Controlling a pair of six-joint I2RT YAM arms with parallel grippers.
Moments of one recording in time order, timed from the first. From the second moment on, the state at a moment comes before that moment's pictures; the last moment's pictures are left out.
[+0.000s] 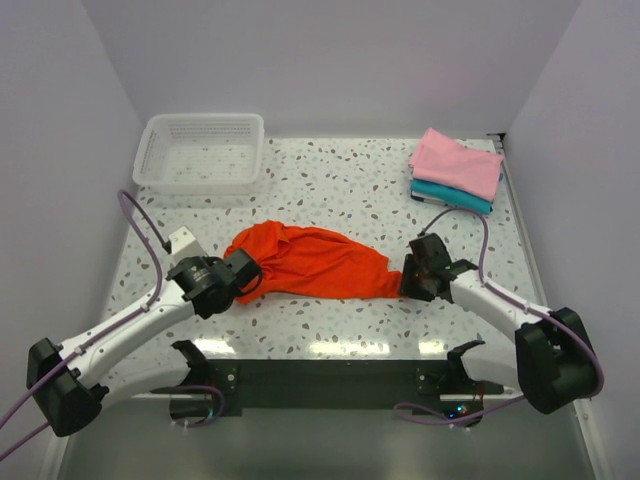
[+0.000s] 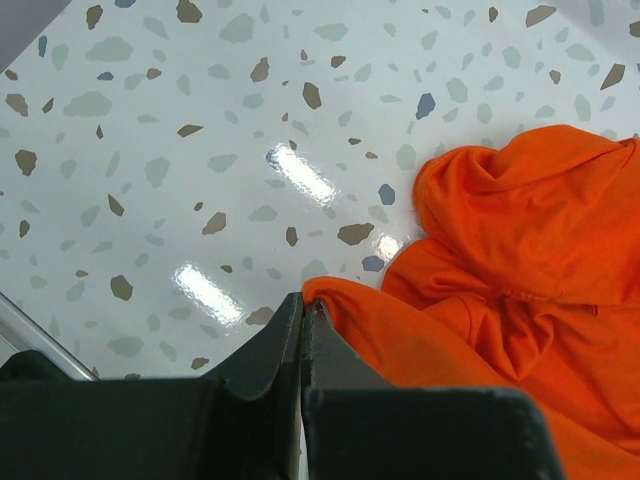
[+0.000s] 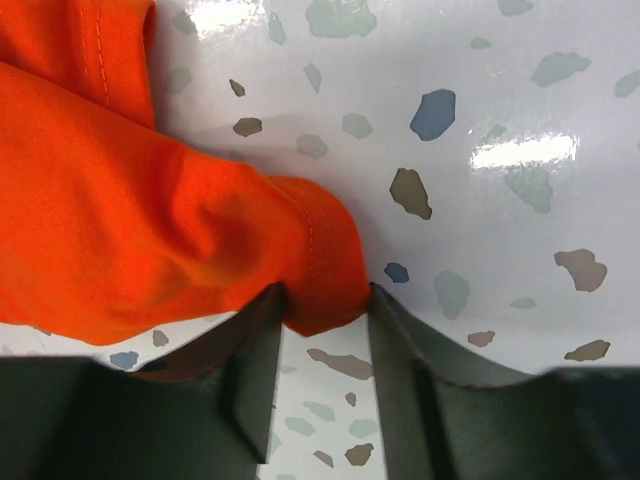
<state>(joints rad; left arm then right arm) -0.77 1.00 0.82 -1.26 -0.93 -1.46 0.39 1.21 0.54 -0.44 0.07 0.61</state>
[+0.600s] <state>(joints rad) -0.77 1.00 1.04 -1.18 -0.99 -1.30 0.41 1.08 0.74 -0.56 0.19 0.60</state>
